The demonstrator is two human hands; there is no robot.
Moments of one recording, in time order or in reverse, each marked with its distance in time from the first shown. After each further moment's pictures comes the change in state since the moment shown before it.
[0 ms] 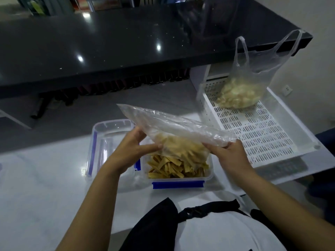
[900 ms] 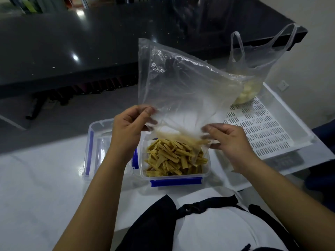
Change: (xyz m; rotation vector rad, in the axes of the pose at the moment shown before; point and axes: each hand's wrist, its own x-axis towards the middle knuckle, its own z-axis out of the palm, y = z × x) left_hand 0.010 0.036 0.015 -0.173 0.326 0.245; right_hand 0.016 -0.011 -0.006 0.062 0.012 0.102
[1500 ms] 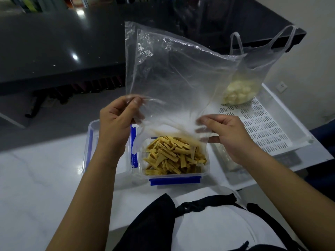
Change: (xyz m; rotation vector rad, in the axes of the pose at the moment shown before) left_hand 0.000 0.016 -0.012 0.010 0.123 0.102; right_hand 0.004 -0.026 0.004 0.008 -0.130 -0.007
